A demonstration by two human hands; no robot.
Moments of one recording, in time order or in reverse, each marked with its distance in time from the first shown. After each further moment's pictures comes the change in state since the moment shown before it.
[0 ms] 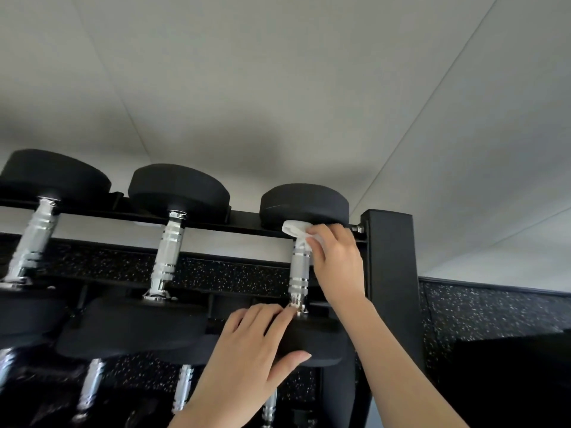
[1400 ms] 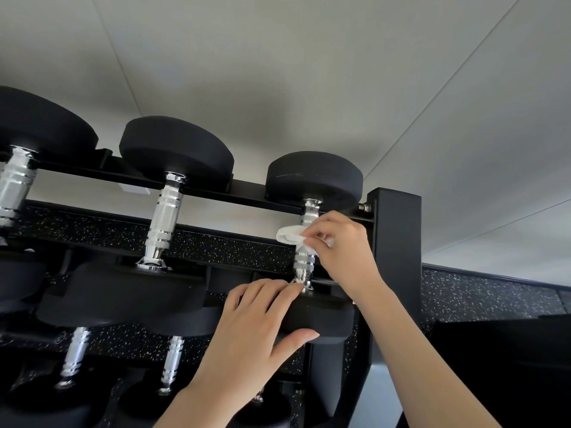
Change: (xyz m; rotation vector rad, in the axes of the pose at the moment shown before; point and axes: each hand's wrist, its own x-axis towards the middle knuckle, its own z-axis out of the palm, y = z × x) left_hand -0.006 0.001 0.008 -0.252 0.026 -0.094; right_hand -0.007 -0.010 -0.014 0.249 -0.273 0.017
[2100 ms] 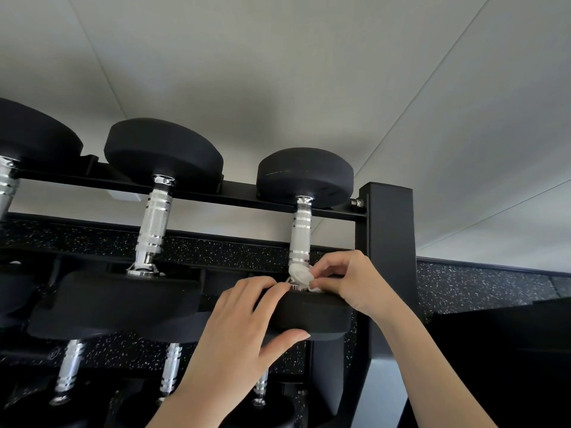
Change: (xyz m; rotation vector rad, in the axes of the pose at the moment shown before) left_hand -0.003 -0.007 -0.004 -0.029 0.074 0.042; right_hand -0.042 0.011 -0.019 0.315 -0.363 0.385
